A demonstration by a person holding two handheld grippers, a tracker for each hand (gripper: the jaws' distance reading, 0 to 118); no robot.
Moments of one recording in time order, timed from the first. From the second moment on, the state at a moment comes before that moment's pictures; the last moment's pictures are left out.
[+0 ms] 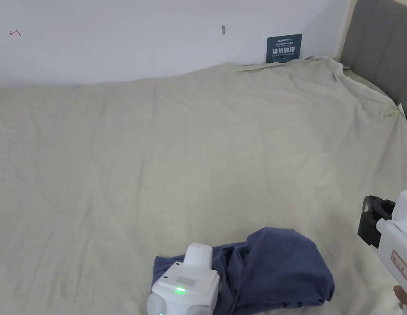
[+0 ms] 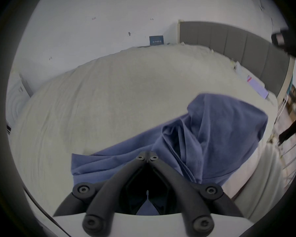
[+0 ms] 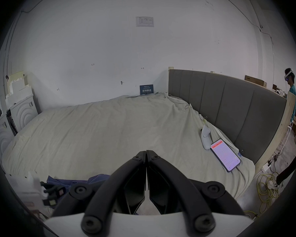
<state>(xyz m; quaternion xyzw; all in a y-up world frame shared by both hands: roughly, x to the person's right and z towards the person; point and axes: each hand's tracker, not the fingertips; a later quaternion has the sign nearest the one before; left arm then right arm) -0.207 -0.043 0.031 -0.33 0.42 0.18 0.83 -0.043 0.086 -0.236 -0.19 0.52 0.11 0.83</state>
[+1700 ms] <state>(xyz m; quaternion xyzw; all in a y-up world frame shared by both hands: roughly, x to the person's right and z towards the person) -0.310 -0.006 0.245 -0.30 0.40 0.40 0.77 -0.060 0.099 -0.213 -0.18 0.54 0.11 0.81</state>
